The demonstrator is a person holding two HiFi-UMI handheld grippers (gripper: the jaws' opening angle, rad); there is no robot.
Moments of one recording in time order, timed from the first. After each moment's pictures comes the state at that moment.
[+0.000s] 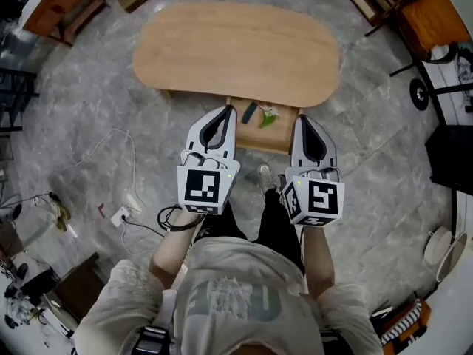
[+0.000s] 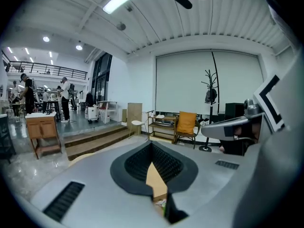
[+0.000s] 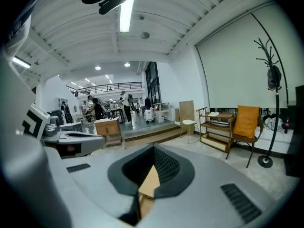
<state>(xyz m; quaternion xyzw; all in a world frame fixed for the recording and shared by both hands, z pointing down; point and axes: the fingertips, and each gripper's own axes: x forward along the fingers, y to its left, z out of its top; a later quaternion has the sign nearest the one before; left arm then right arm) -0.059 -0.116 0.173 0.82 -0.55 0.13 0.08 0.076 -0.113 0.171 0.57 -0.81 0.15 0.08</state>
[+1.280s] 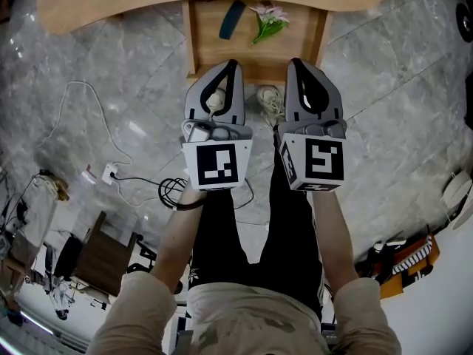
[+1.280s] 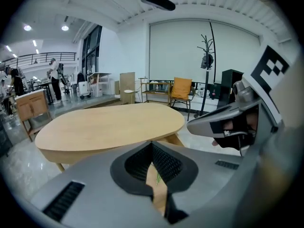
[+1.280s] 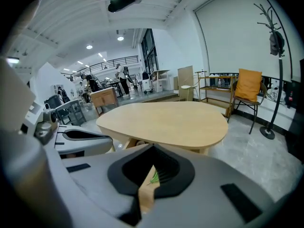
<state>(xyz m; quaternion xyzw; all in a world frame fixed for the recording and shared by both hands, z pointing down) -0.005 -0.101 0.510 0.82 -0.51 0.24 0.13 0.085 -0.103 0.515 0.54 -0.78 0.24 0.21</state>
